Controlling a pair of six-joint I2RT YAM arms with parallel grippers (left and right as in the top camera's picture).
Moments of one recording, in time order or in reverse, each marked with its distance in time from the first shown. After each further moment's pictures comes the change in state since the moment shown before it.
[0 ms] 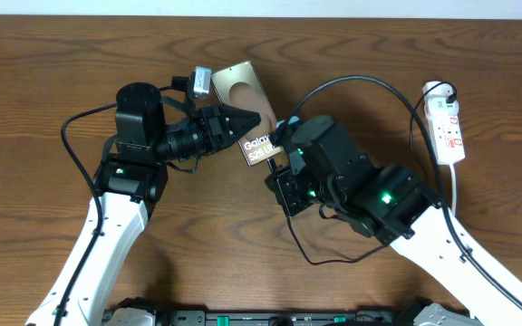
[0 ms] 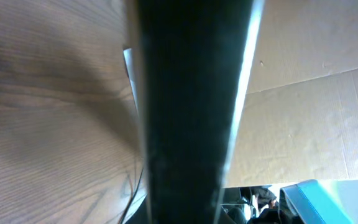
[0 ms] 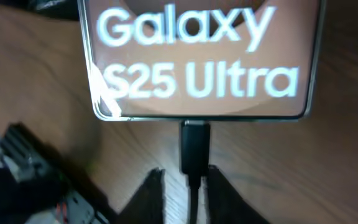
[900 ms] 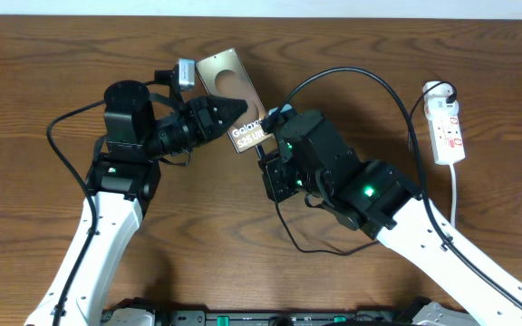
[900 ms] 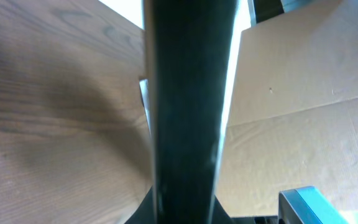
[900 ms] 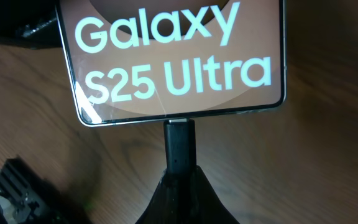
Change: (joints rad) left arm 0.038 0.000 0.001 0.031 -0.074 0.005; right arm 0.003 0.046 -0.028 0.180 0.046 0.040
